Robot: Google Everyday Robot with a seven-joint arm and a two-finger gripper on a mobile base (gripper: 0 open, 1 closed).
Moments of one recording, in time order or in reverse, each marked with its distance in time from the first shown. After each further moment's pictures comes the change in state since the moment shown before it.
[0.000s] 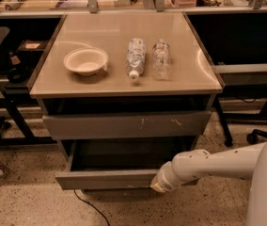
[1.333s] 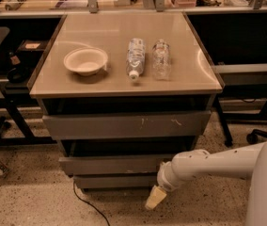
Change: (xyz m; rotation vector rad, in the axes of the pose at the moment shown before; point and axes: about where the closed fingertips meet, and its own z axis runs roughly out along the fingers) arm 0.000 0.000 0.000 0.000 0.000 0.000
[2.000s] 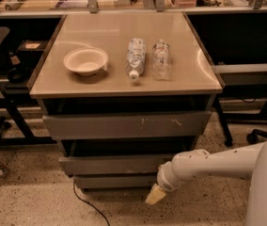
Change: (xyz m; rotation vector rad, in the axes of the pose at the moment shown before) arm 0.000 0.000 0.000 0.000 0.000 0.000
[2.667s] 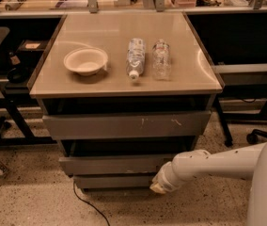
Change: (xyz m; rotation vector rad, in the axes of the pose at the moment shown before) arm 0.000 0.000 0.000 0.000 0.000 0.000
